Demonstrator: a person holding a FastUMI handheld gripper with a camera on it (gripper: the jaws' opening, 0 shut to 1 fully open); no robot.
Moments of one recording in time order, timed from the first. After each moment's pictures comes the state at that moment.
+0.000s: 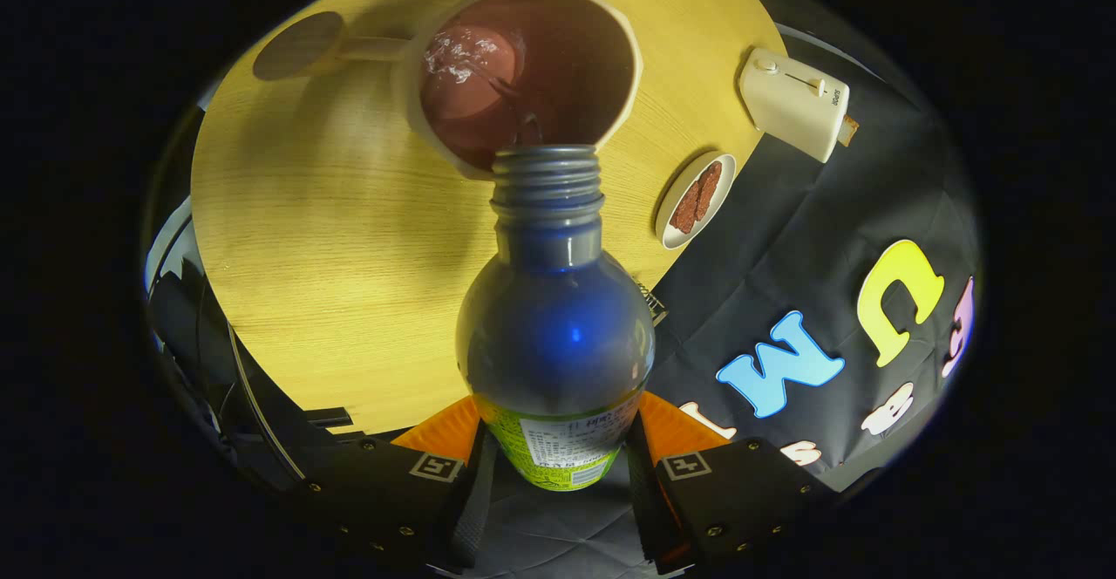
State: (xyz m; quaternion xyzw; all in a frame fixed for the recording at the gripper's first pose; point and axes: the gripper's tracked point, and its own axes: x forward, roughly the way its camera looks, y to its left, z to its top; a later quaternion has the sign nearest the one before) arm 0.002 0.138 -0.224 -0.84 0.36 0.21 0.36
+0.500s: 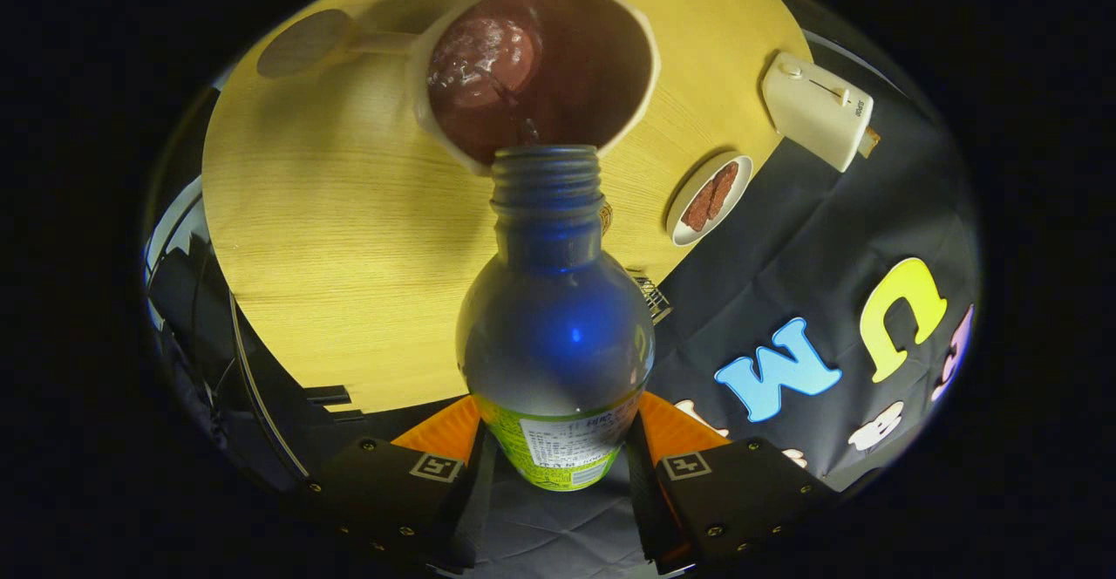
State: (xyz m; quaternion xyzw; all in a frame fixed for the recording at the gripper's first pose) arm 0.001 0.143 -0.218 -0.85 0.38 0.21 0.31
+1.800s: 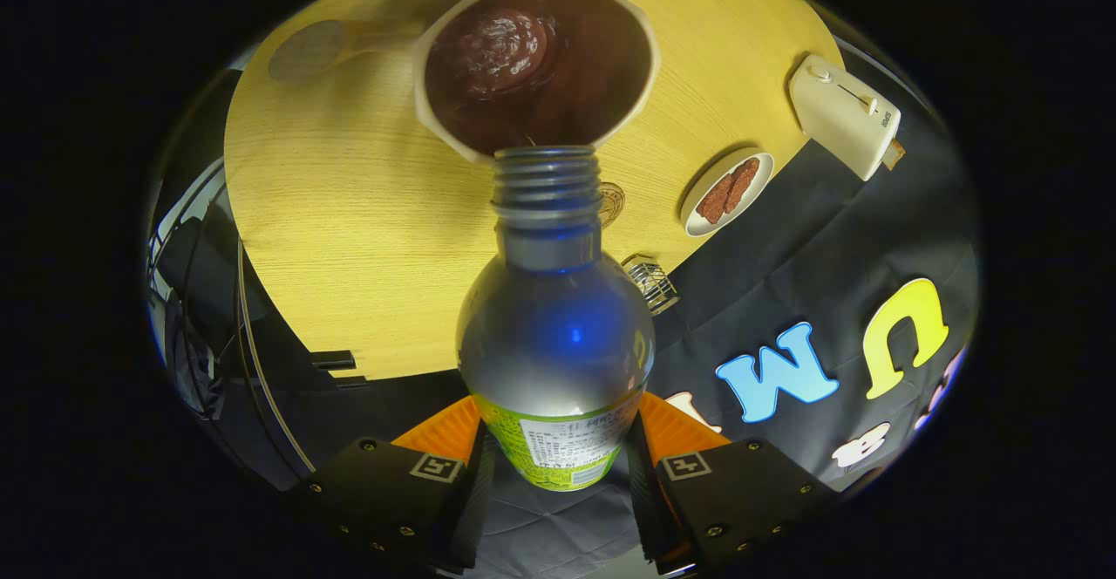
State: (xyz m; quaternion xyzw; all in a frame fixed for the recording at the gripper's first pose) arm 0.001 0.146 -0.202 -0.85 0.40 0.20 0.26
